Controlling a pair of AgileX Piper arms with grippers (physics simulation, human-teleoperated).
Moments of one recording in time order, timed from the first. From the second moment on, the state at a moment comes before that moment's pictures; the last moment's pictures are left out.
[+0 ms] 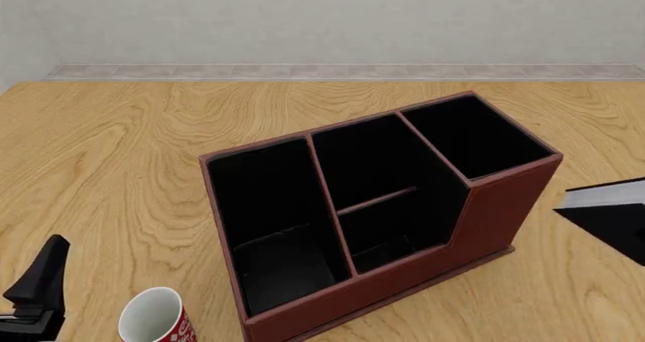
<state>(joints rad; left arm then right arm) 0.01 0.00 -0.09 0.08 0.02 -0.09 0.72 -0.99 1.22 -1.03</state>
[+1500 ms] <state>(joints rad) 0.03 0.00 -0.11 0.10 0.03 0.22 1.07 -1.65 1.22 -0.77</state>
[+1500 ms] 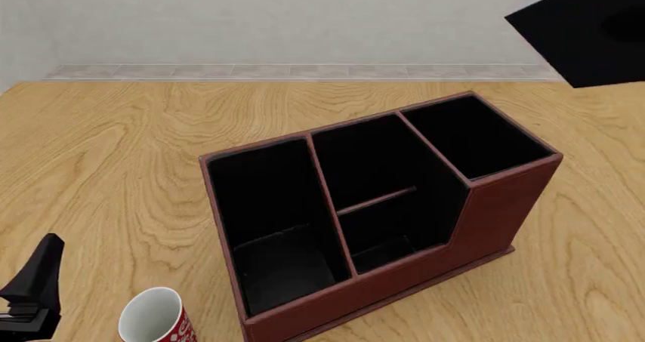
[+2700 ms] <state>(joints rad) 0.04 0.00 -0.08 0.10 0.03 0.23 1.38 -1.65 1.22 -0.65</state>
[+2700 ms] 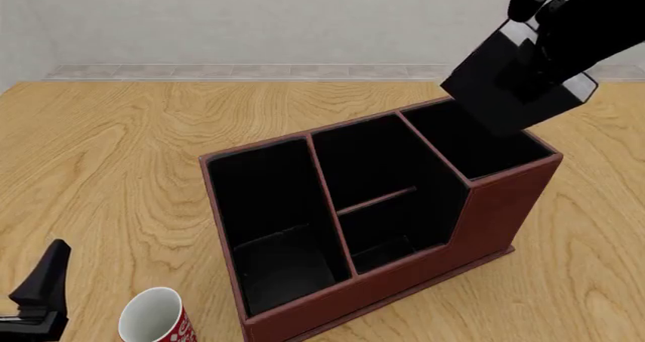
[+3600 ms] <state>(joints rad) 0.04 0.00 -0.05 0.10 0.04 0.26 1.45 -1.62 1.22 -0.62</state>
